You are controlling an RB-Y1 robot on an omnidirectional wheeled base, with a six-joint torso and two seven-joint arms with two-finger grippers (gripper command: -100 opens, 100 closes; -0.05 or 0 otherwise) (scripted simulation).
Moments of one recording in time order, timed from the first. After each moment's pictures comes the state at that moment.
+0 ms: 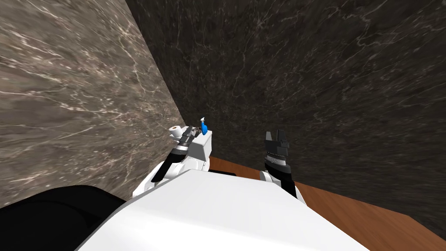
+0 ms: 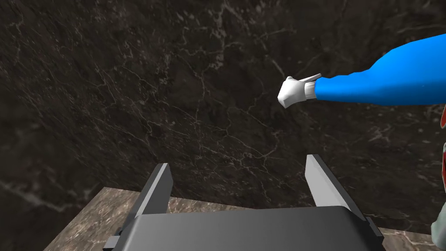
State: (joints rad) left arm 0.58 0.31 0.06 -2.24 0.07 -0.36 0.02; right arm 0.54 -0.04 -0.04 -2.30 0.05 -0.58 0.01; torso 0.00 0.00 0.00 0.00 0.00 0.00
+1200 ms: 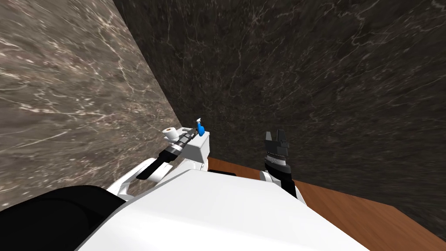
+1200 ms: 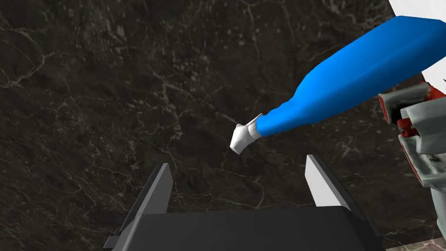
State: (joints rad) left arm 0.66 0.63 0.13 -2.26 0.02 -0.17 0.02; right arm 0.54 -0.04 -0.04 -2.30 0.05 -0.58 0.01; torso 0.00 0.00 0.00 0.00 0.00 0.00
